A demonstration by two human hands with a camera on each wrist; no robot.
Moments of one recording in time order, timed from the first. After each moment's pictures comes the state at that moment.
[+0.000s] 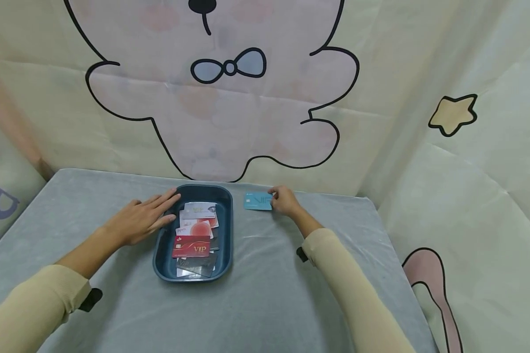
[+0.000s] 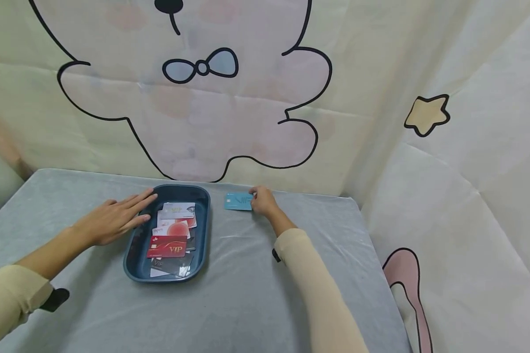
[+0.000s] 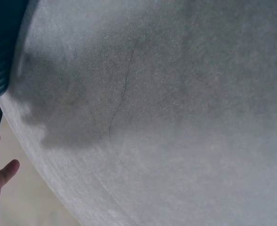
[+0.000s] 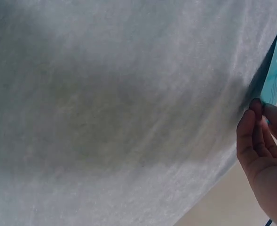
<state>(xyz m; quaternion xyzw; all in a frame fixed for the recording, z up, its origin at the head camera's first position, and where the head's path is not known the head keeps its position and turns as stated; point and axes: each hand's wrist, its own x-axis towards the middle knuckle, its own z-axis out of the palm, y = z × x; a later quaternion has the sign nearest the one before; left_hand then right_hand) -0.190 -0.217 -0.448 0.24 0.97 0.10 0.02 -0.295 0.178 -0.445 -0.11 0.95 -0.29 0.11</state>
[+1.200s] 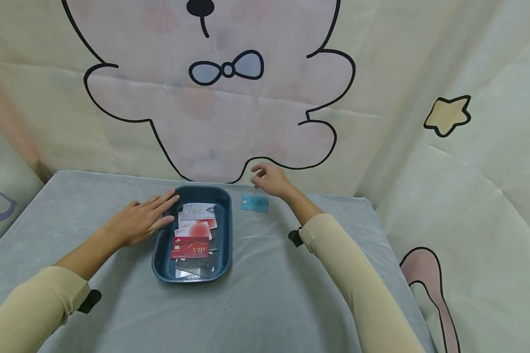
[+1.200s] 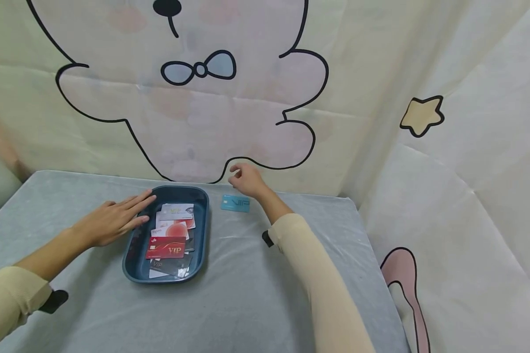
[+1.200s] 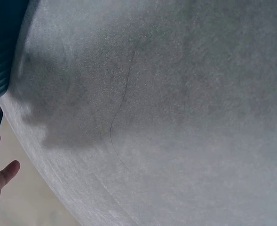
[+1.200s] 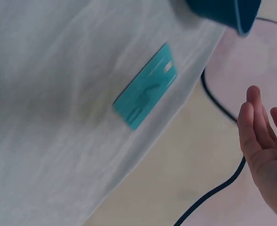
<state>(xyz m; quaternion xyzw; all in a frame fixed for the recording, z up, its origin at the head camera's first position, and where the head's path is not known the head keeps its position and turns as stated) -0.191 -0.216 -0.448 0.24 0.97 0.10 0.02 -0.295 0.136 -0.370 -0.16 0.92 -0.35 0.11</state>
